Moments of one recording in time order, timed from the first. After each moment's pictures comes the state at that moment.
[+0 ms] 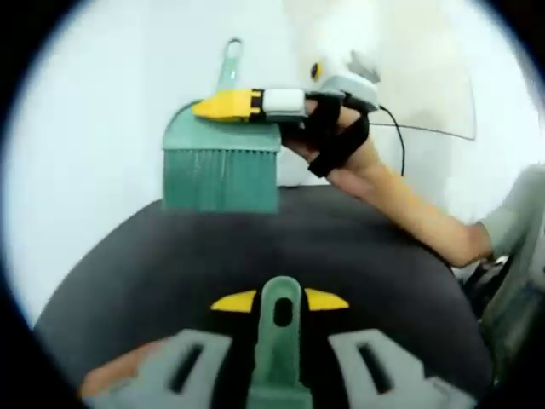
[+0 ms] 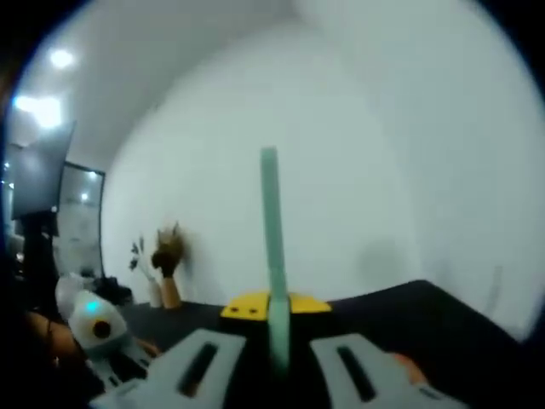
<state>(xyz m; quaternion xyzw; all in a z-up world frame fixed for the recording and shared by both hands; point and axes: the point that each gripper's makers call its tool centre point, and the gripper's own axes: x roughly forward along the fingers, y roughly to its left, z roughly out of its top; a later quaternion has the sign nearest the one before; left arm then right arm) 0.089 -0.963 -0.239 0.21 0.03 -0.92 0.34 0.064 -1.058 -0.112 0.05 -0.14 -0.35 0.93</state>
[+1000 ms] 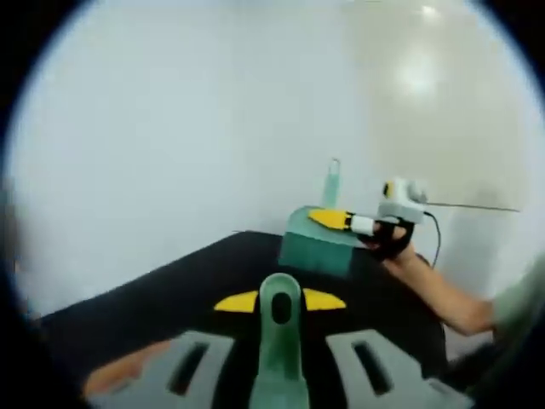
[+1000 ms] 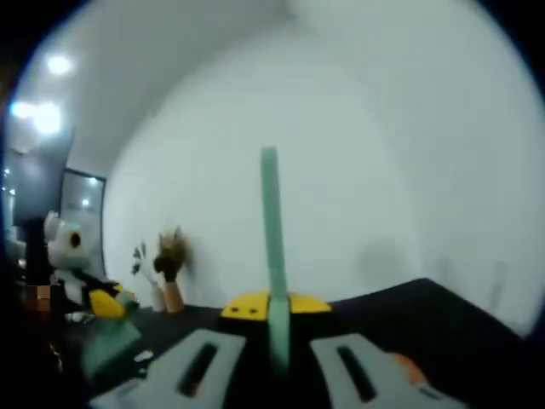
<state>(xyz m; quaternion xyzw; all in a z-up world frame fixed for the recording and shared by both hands) 0.201 -0.933 -0.110 0.10 0.03 -0.83 0.54 0.058 -1.069 -0.103 0.06 -0.15 -0.34 0.93</state>
